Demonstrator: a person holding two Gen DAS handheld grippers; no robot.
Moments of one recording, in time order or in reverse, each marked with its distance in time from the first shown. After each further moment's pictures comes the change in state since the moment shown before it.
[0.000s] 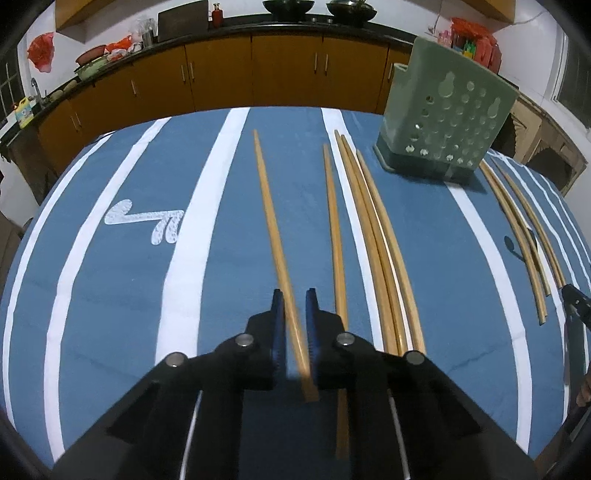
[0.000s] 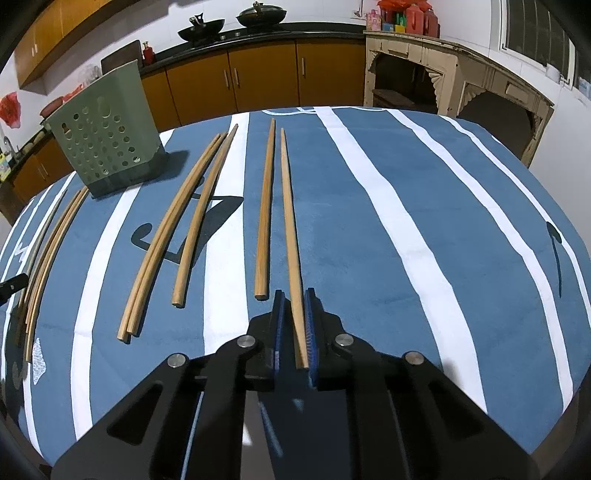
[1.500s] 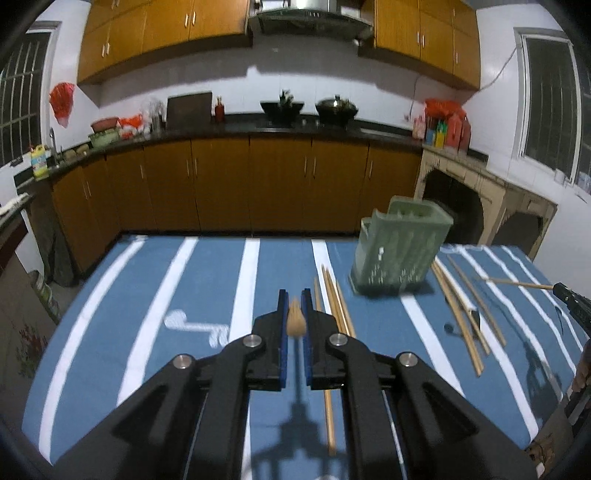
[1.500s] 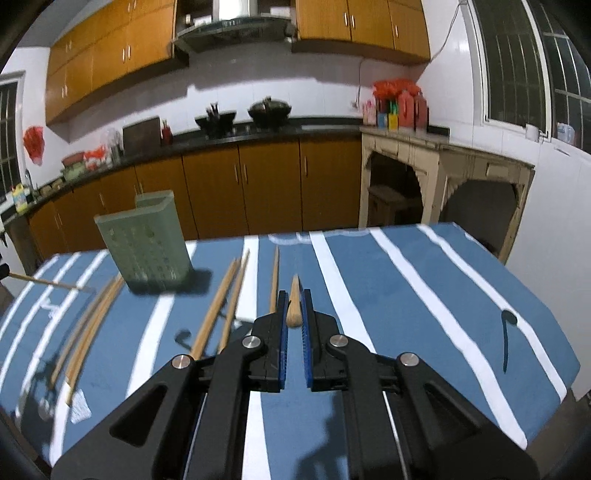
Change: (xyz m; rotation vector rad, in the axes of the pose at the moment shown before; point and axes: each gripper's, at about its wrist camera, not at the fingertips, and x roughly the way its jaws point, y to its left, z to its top) left arm -0.134 0.016 0.024 0.007 -0.414 -0.037; right arm -0.100 -0.004 0.037 -0.023 -0.401 0.017
